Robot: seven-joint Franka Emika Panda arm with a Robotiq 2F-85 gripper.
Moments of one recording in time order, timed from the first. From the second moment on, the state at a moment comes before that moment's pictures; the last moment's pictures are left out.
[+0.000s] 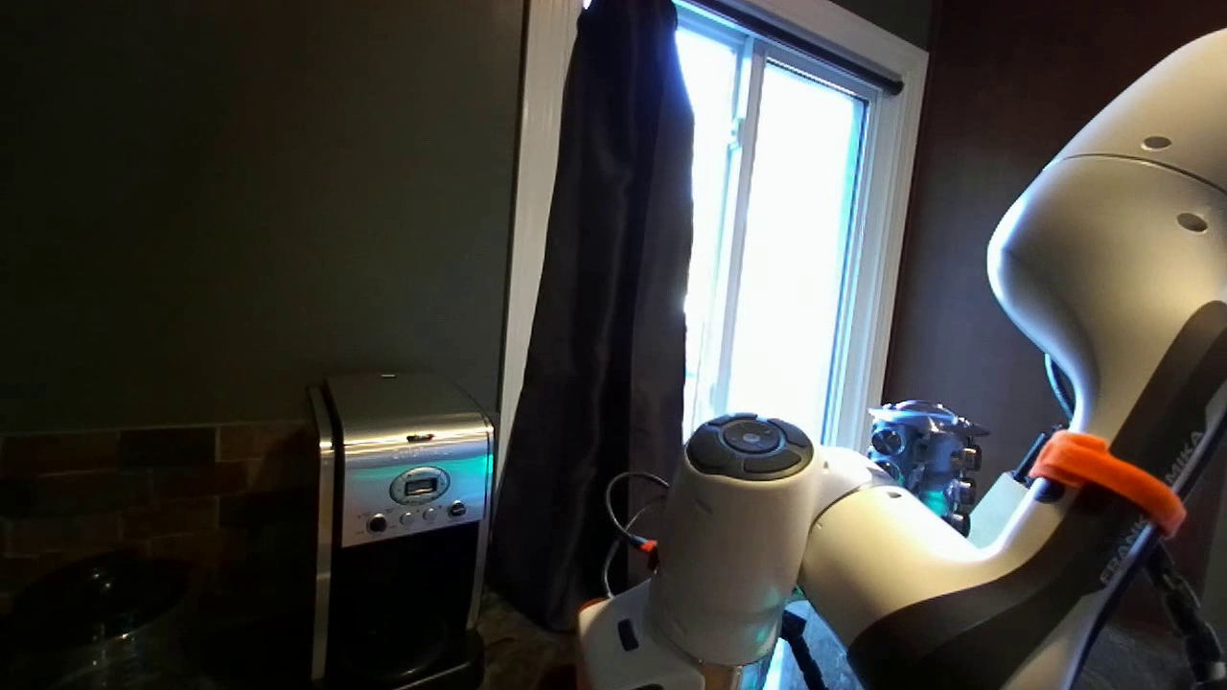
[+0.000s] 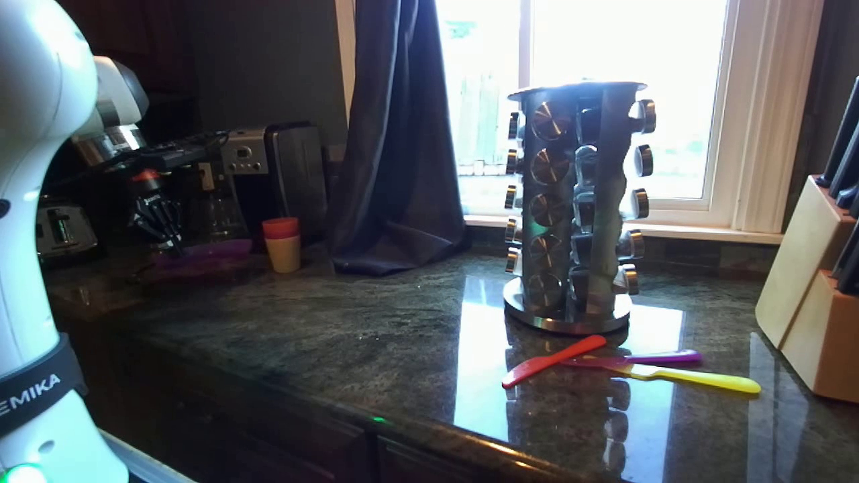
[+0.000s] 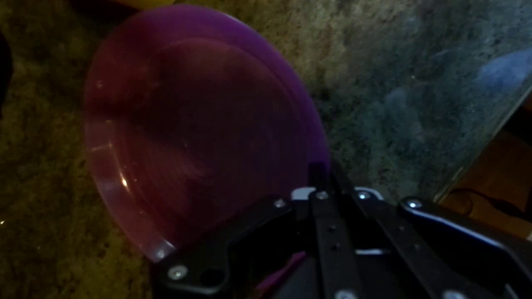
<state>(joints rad) 0.45 0.00 0.41 -2.55 -0.55 2.59 -0.79</state>
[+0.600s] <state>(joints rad) 0.42 0.16 0.36 -2.46 -0.82 2.77 -0.79</state>
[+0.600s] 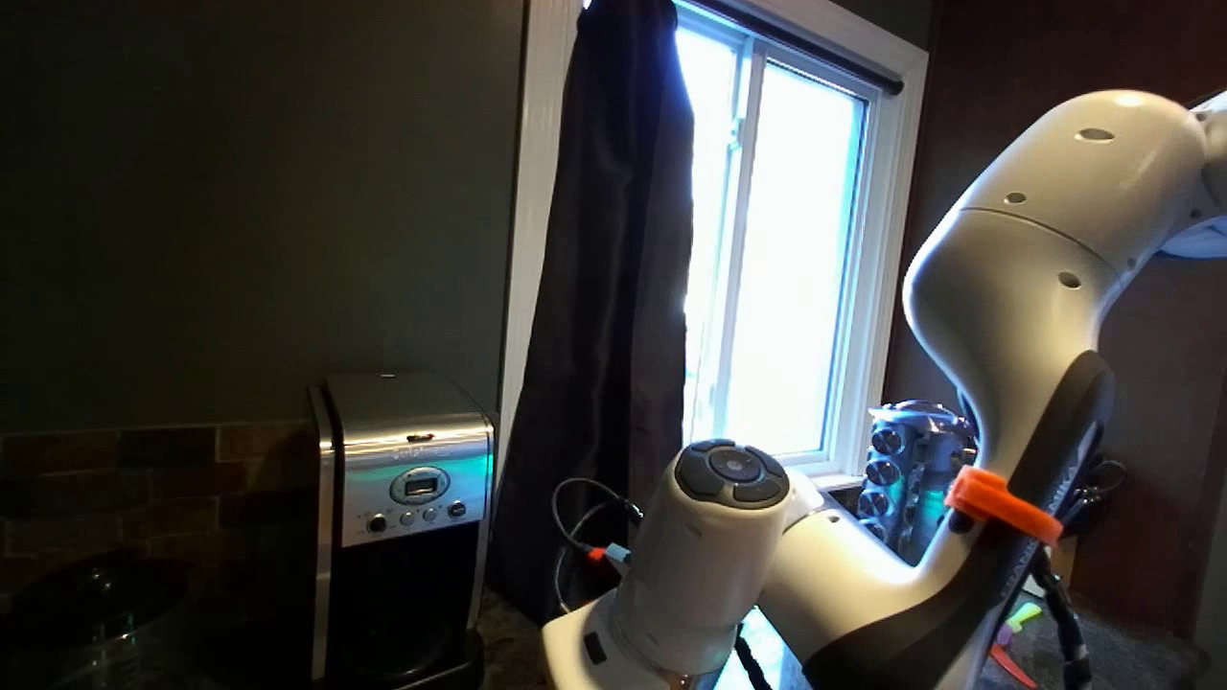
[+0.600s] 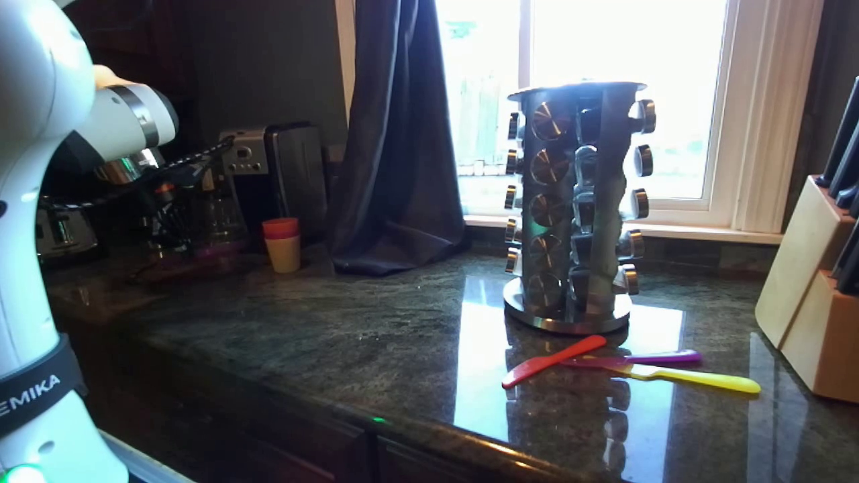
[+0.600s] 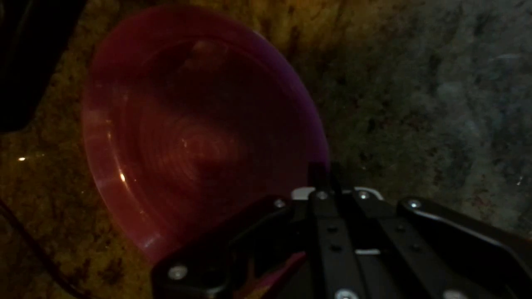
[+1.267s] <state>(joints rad) 0.42 0.36 0.24 -2.34 -1.06 3.03 -0.79</state>
